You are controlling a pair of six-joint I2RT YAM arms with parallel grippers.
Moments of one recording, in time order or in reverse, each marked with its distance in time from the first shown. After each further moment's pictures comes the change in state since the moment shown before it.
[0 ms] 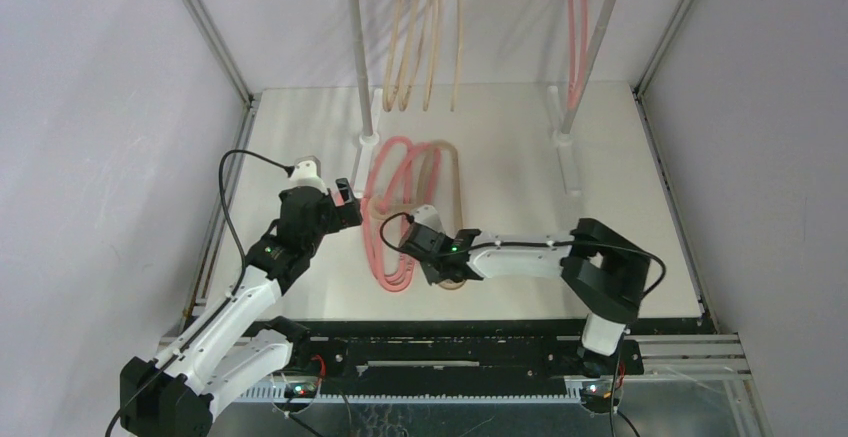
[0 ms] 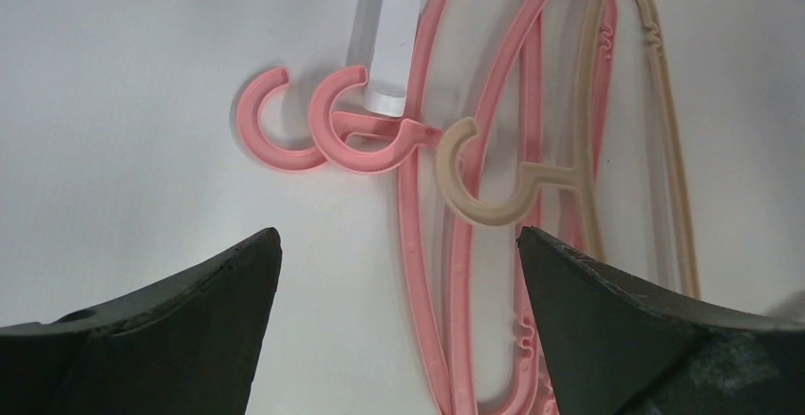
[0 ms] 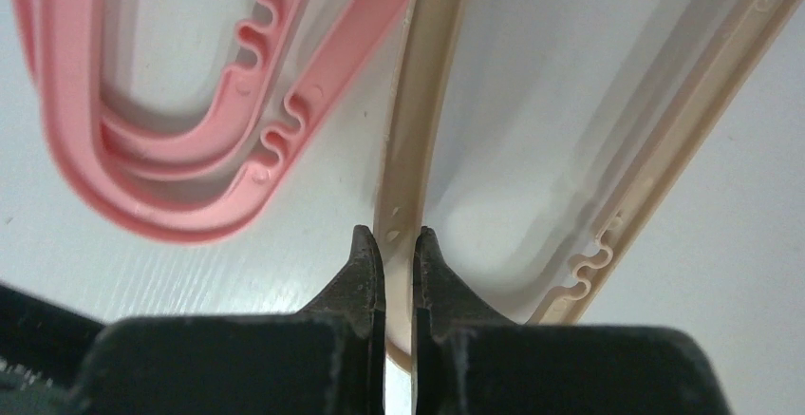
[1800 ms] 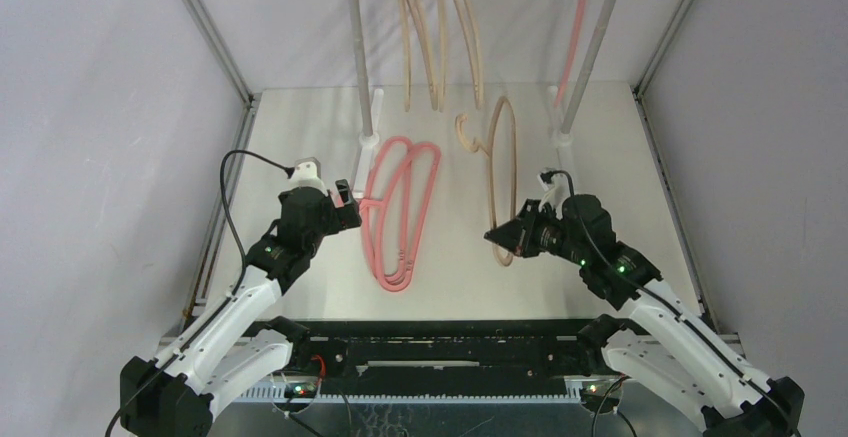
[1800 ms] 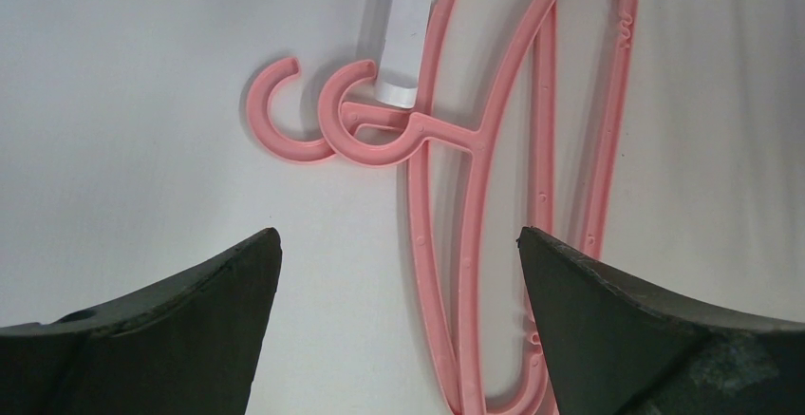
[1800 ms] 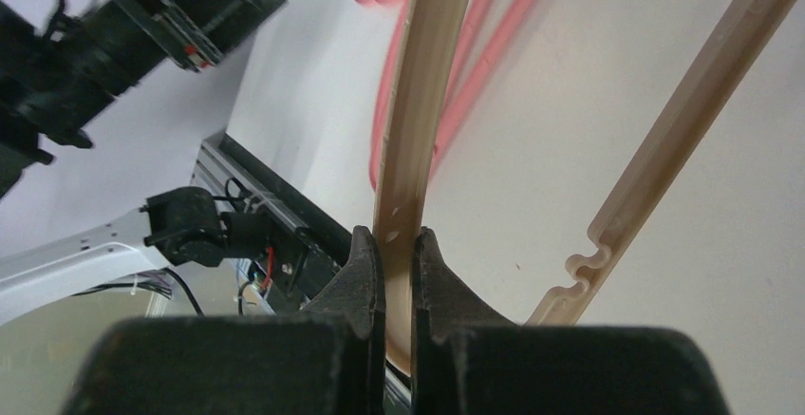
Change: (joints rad) left arm 0.000 0.002 0.000 -0.023 -0.015 0.000; right arm -0.548 -1.061 -0.433 0.064 -0.602 0.083
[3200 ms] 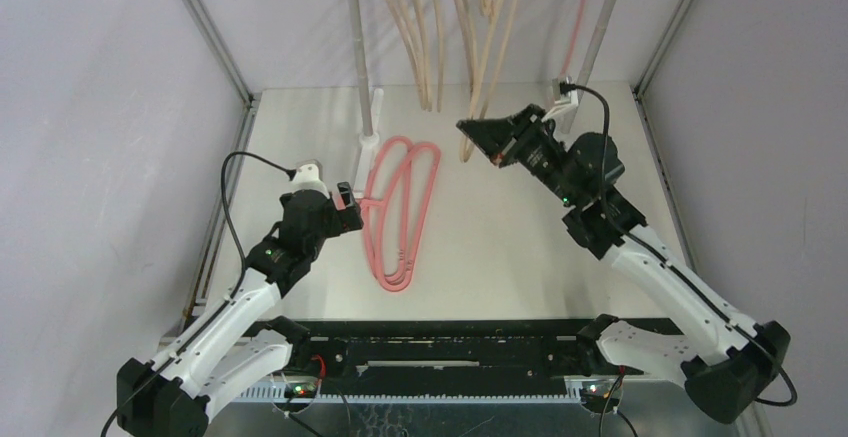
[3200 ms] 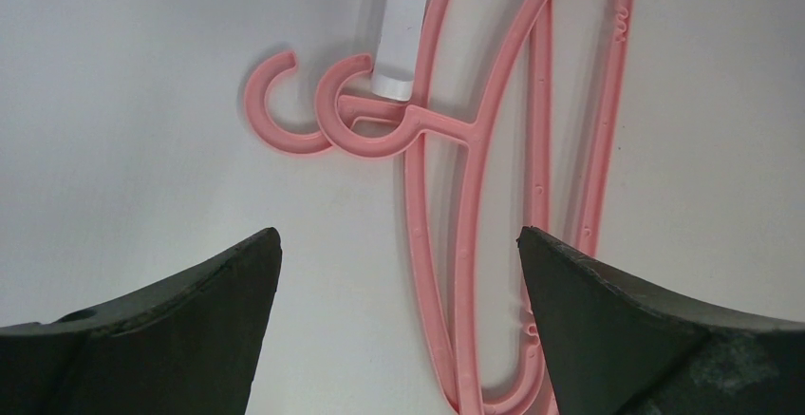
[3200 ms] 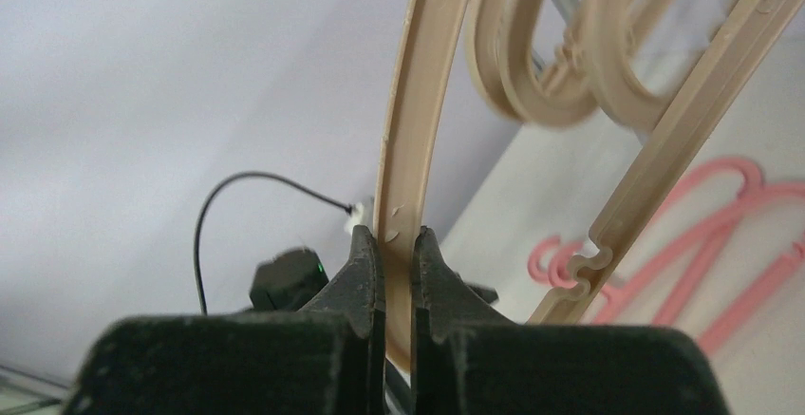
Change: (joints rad) left arm -0.039 -0.018 0.000 -0.024 -0.034 -0.013; right arm 0.030 0.291 0.370 0.508 0.104 0.142
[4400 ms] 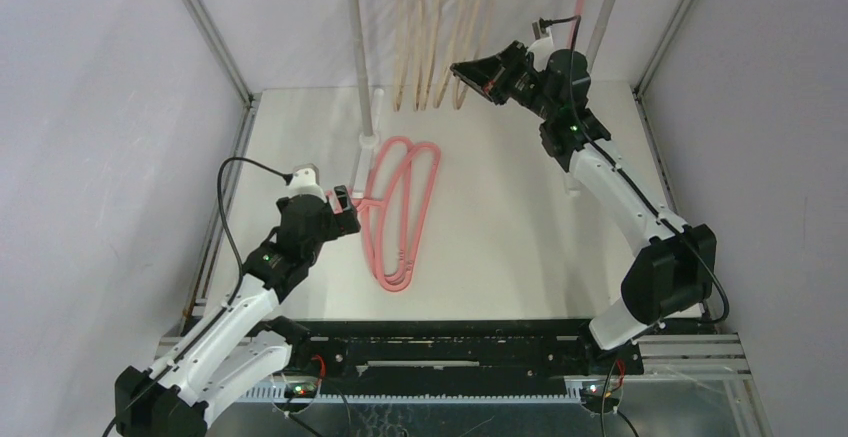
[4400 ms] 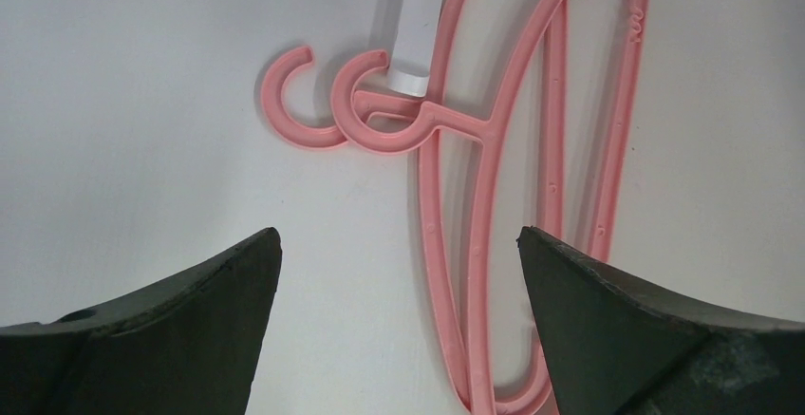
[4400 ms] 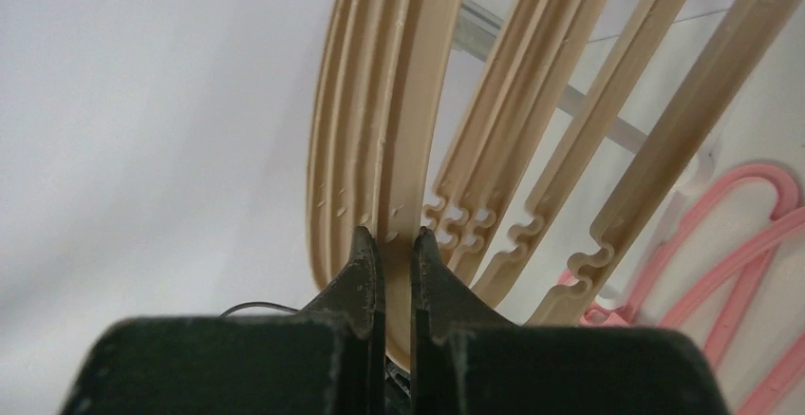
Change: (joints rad) left arm 0.000 -0.043 -0.028 -0.010 -0.020 -0.001; right arm -0.266 0.544 0.425 0.010 -0.284 0.265
